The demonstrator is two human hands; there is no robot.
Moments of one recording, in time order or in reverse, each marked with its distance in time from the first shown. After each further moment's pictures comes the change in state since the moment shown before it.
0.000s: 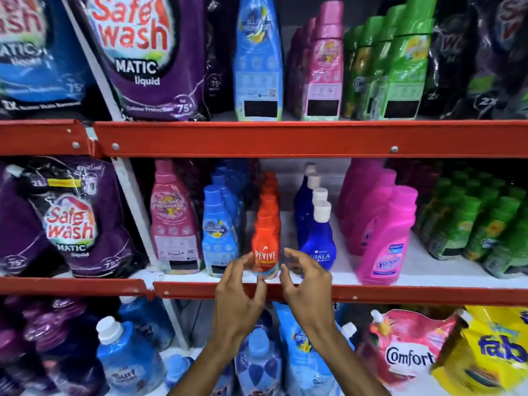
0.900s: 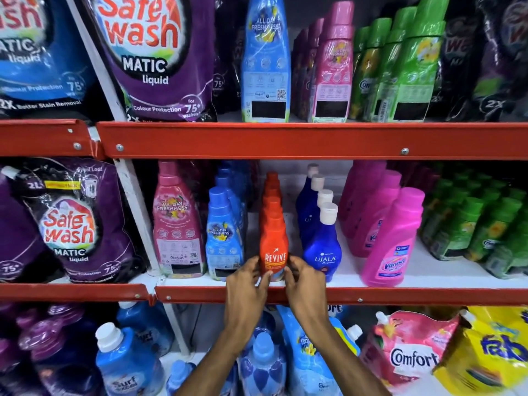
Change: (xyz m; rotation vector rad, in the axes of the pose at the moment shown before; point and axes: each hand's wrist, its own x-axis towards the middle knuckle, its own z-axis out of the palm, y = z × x) left_hand 0.021 -0.012 0.016 0.006 -0.087 -0.103; right_hand 0.010 0.023 0.029 -0.125 -0.143 0.171
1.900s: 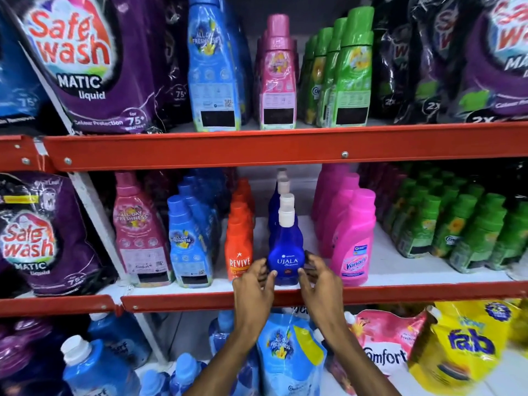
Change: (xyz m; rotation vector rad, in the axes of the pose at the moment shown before) left_hand -0.009 0.049 0.068 -0.084 -0.021 -0.012; right_hand 0.007 0.044 -0.088 0.055 0.146 -0.044
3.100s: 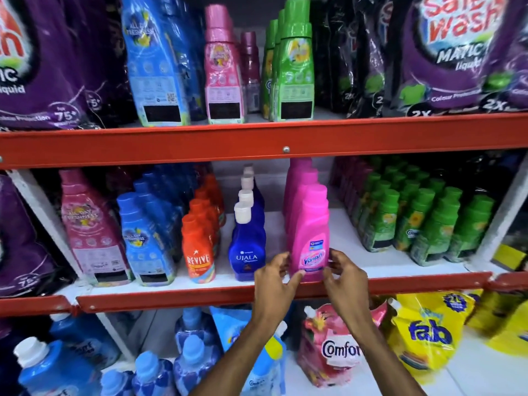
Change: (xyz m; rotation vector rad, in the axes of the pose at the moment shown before) left_hand -0.016 0.056 0.096 -0.073 -0.138 0.036; right_hand 0.022 0.057 -0.105 -0.120 0.018 0.141
